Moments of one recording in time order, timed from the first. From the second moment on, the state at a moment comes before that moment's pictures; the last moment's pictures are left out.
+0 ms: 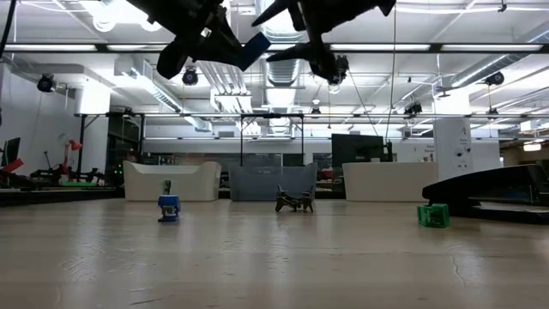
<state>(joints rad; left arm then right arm) -0.09 1.24 0.90 -0.06 -0.61 -0.76 -0.13 1.58 1.28 -0.17 -0.16 0.90</state>
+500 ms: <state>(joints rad) -0.09 1.24 0.90 -0.06 -0.61 -0.72 -0.14 1.59 1.28 -0.18 -0.15 0.89</state>
